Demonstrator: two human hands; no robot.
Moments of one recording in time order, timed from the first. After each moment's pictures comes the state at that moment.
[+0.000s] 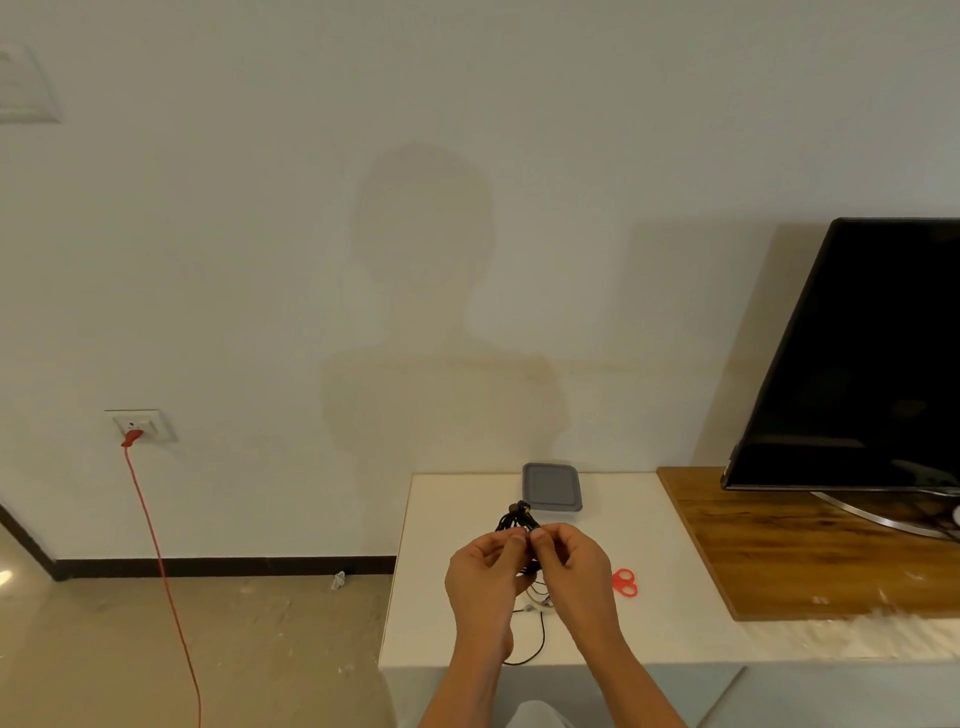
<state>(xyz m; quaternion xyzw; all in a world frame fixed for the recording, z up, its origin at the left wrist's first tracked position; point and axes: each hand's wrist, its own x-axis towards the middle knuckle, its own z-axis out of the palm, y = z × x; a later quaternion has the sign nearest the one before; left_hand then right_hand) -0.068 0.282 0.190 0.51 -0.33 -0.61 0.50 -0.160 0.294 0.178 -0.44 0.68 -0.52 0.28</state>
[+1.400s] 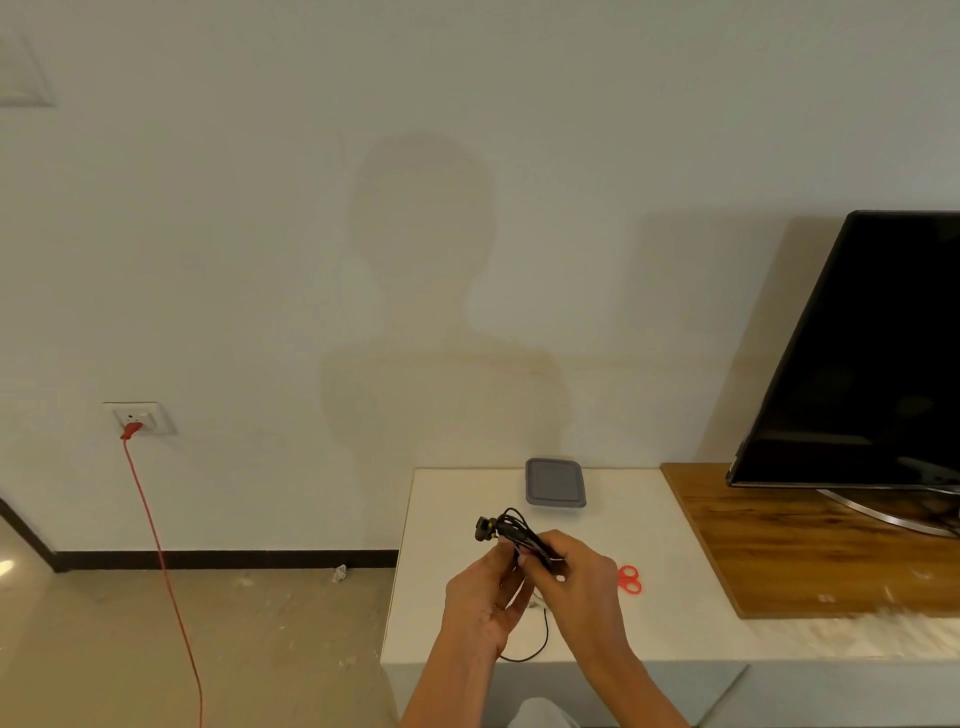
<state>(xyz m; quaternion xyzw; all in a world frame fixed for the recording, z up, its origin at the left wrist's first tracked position) -0.054 0.268 0.181 0.49 -0.10 -0.76 0.42 -0.158 0.302 0.170 -0.56 0.65 -0.48 0.21</state>
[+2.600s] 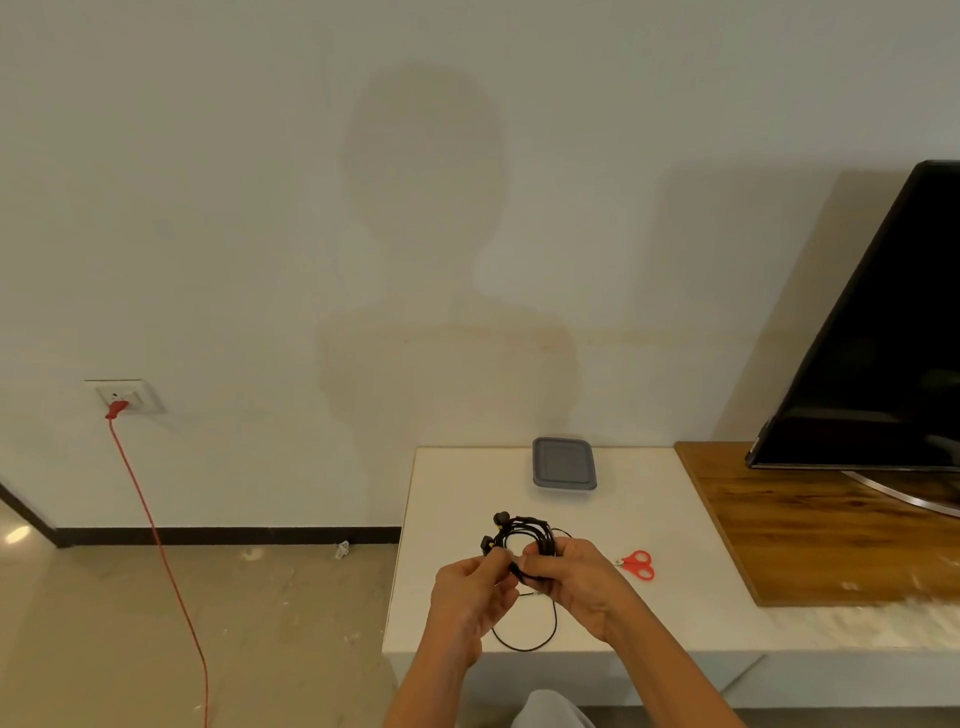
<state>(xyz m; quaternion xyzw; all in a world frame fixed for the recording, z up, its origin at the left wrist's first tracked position) -0.039 0.238 0.136 0.56 -0.25 -0.70 0.37 -0.182 0.247 0.128 -0.28 0.54 -0.47 0.64</state>
